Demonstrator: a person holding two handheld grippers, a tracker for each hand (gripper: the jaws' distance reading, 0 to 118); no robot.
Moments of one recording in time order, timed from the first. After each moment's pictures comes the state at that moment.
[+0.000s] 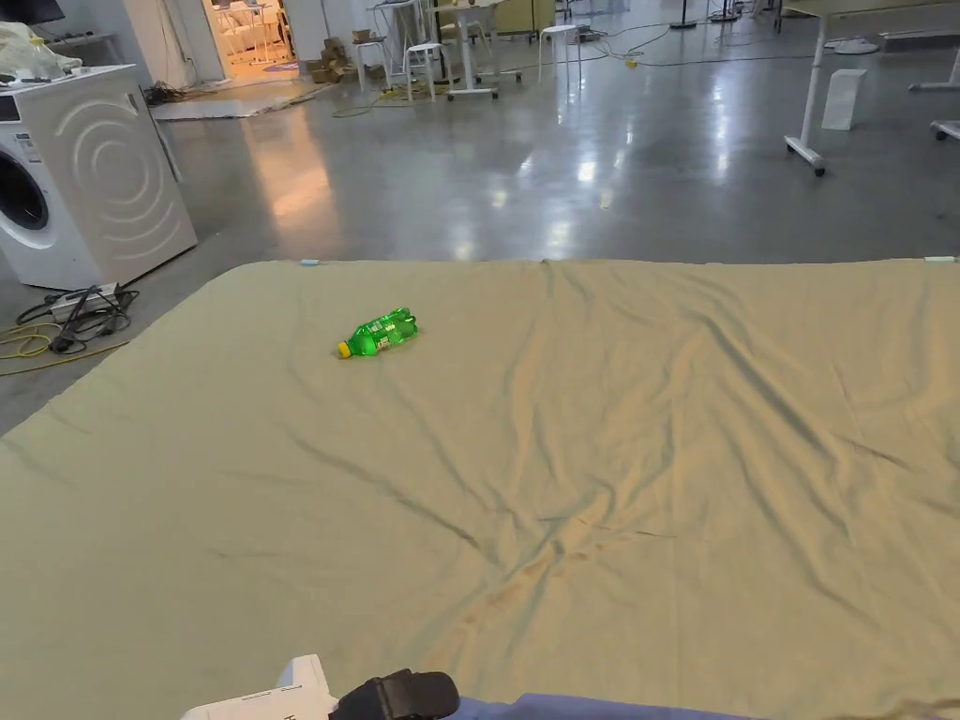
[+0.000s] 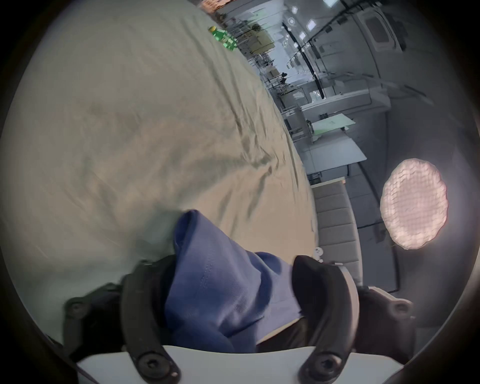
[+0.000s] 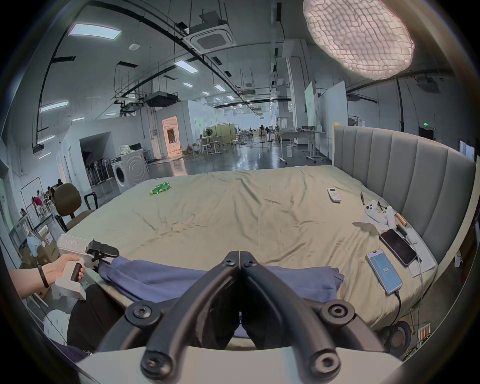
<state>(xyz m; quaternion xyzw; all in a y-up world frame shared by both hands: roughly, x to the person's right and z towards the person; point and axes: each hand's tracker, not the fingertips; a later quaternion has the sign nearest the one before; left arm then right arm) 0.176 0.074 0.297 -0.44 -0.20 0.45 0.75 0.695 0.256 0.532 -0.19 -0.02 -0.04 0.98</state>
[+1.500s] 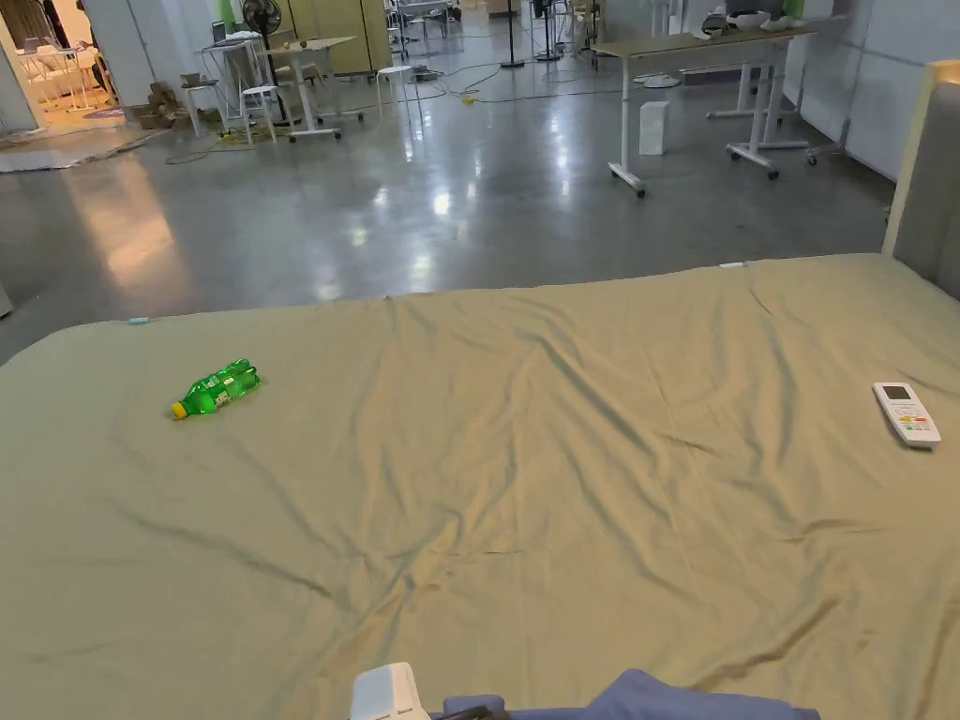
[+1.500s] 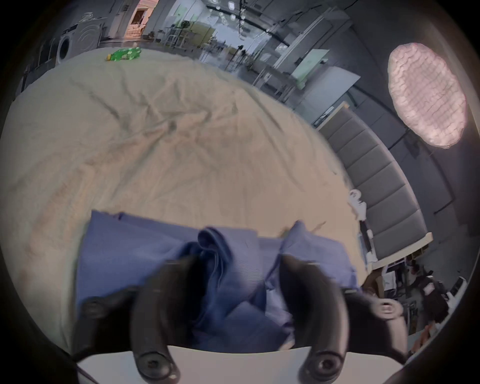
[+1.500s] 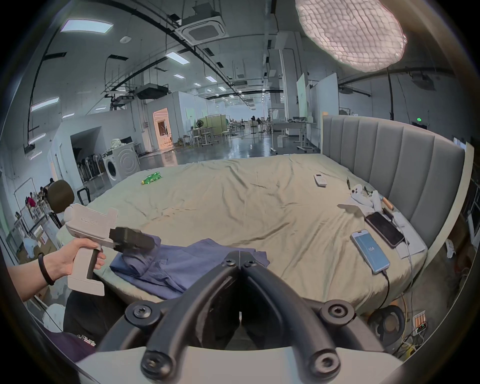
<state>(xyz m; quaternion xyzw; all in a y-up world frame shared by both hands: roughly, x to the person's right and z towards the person) 0.372 0.127 0.297 -0.45 -0.24 0.17 0.84 0.710 0.241 0.568 -0.23 -0.04 -0.05 0.97</state>
